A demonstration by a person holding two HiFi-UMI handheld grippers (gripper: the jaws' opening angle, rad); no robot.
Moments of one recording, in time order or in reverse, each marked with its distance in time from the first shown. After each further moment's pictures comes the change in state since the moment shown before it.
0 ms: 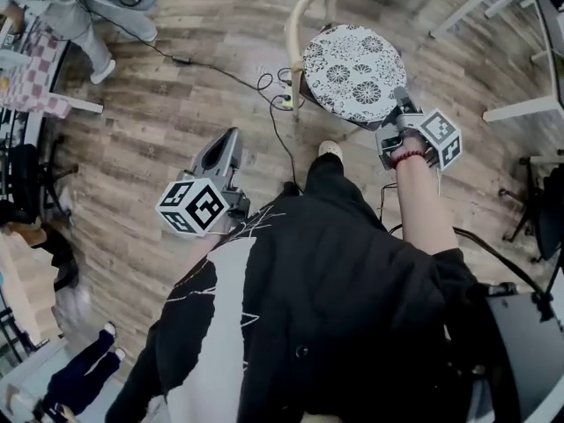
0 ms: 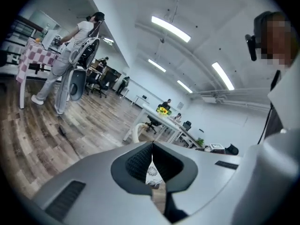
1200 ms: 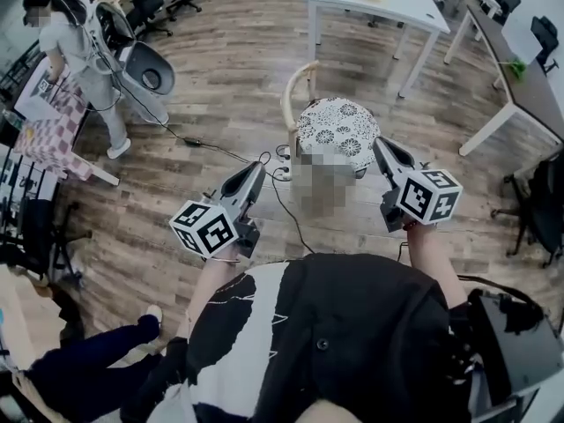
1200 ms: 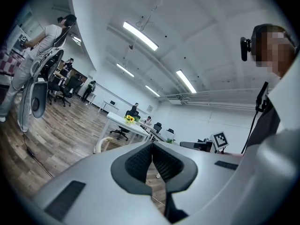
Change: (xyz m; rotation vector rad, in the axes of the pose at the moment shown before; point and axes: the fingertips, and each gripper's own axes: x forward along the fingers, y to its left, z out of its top) left arm -0.076 -0.131 0.080 0.174 -0.066 -0.377; right arm -0.196 0.199 -0.040 -0.893 0.077 0.269
